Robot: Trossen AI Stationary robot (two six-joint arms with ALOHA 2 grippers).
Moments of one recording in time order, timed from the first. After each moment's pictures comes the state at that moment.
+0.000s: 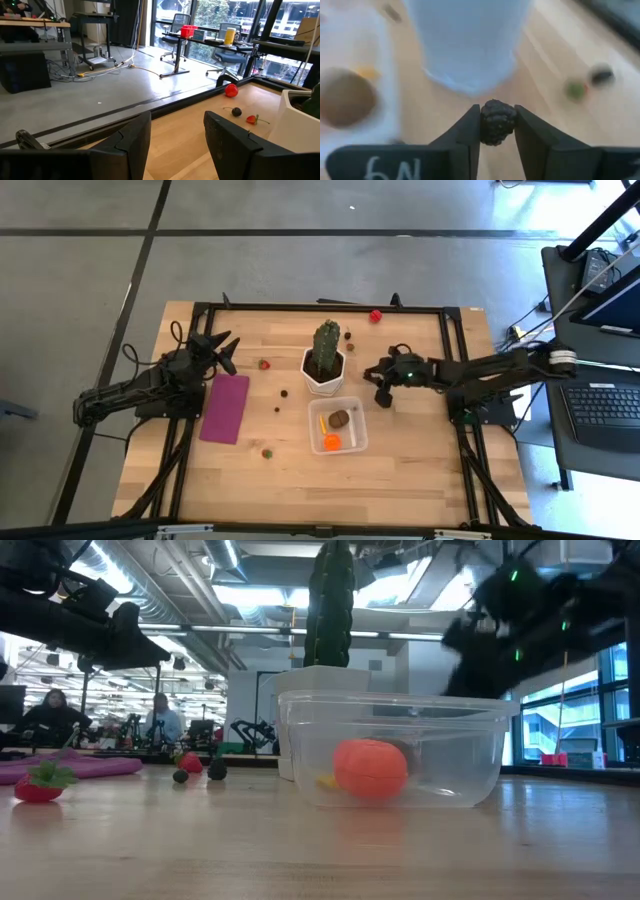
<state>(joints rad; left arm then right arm) 0.32 0.00 0.07 -0.16 -0.58 -0.17 -0.14 1.24 0.36 0.33 0.12 0.05</state>
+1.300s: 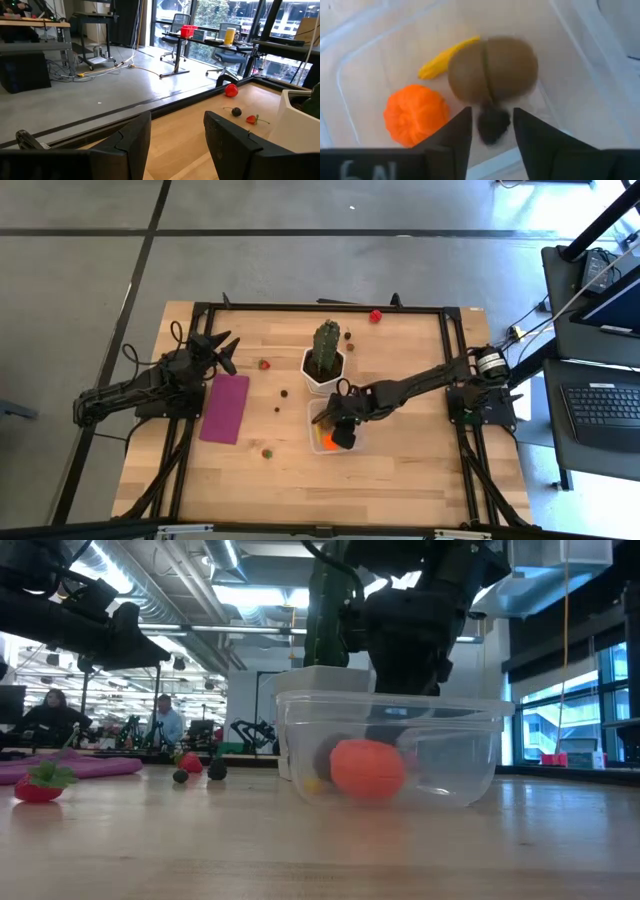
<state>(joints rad) 0.32 0.00 0.07 -0.16 -0.58 -0.17 0.19 1.85 1.19 -0.45 0.05 0.52</state>
